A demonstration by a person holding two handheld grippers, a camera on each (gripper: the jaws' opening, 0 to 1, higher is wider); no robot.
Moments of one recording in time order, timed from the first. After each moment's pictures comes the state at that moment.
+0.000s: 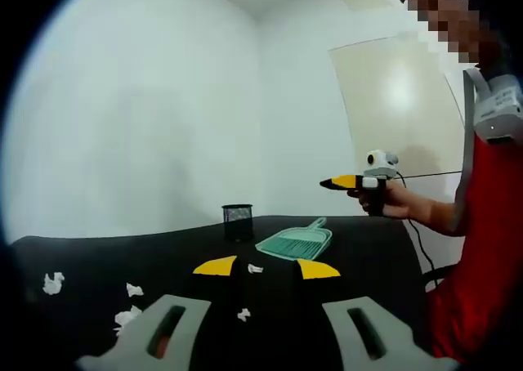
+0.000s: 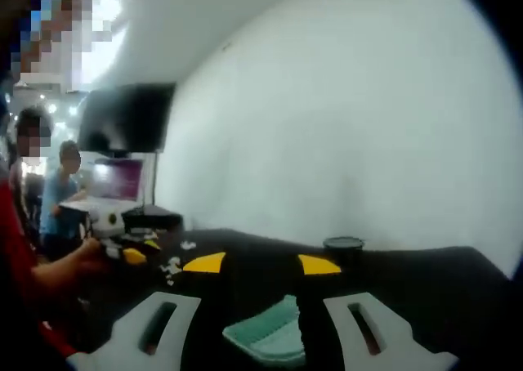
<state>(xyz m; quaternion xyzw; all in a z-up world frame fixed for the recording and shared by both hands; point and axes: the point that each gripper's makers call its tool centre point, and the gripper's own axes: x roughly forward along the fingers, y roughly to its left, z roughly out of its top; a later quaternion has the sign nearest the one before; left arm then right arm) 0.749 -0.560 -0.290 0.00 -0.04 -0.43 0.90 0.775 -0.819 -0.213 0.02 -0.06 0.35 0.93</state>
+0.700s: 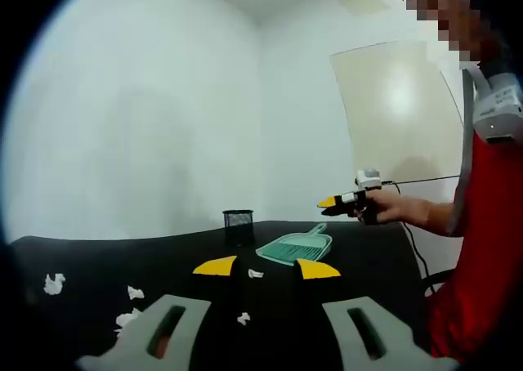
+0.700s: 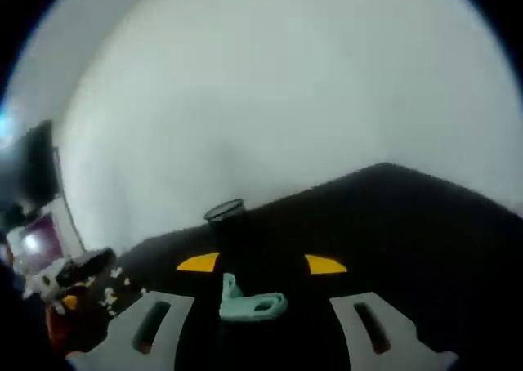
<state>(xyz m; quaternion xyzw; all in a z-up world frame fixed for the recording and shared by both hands) 0.746 -0.559 -0.284 -0.01 -0.05 -0.43 0.90 0.831 -0.940 -0.288 0.22 0.10 0.11 0.96</state>
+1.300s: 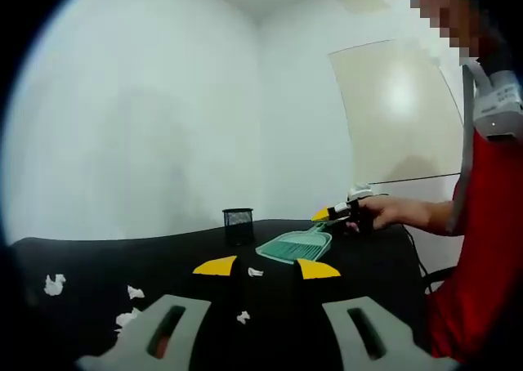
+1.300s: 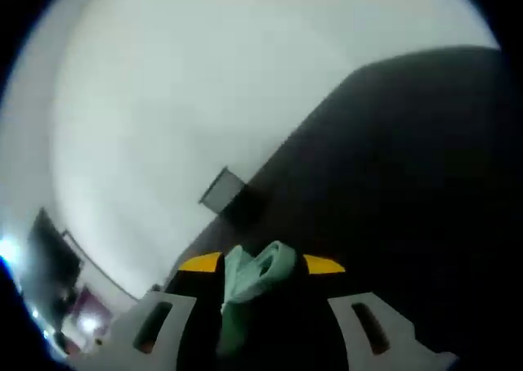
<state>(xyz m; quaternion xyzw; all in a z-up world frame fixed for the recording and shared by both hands) 0.747 -0.559 -0.286 -0.01 -0.05 -0.43 0.90 0.833 -0.901 -0.330 0.40 0.17 0.13 0.89</state>
